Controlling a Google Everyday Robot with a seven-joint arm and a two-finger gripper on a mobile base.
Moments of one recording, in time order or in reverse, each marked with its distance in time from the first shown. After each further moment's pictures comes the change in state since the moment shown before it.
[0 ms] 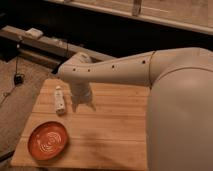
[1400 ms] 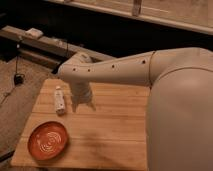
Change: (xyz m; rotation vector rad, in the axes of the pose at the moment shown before) arm -0.001 0.001 0.000 -0.005 0.005 -0.004
